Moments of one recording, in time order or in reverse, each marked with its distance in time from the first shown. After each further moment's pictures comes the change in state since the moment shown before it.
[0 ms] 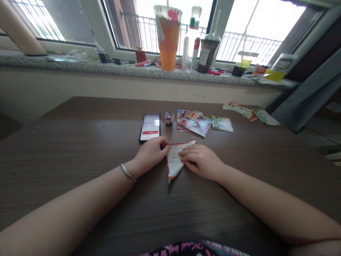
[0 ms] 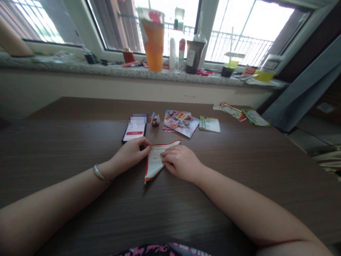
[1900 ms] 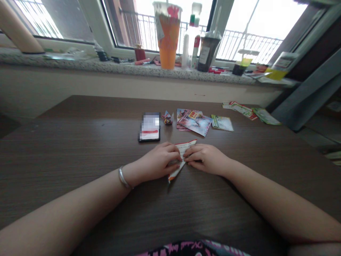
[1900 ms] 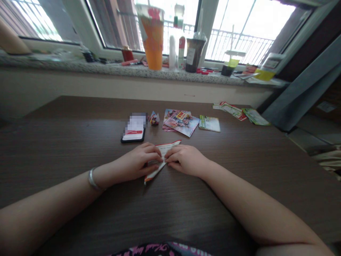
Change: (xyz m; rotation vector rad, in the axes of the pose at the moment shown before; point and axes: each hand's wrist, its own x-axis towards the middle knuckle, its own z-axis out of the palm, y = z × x) left_hand -0.015 0.012 0.000 0.176 -0.246 0.615; right_hand -0.004 0.019 -0.006 0.092 -0.170 -0.023
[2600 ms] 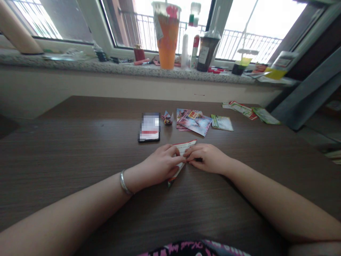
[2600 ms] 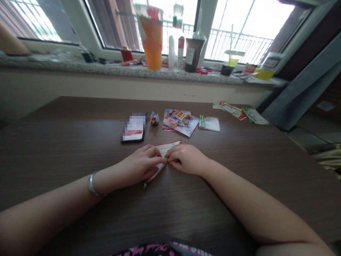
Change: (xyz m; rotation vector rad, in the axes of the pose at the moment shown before) left_hand -0.003 0.006 0.008 0.142 -0.004 0.014; right_hand 0.002 0.003 -0.002 0.069 0.019 0.011
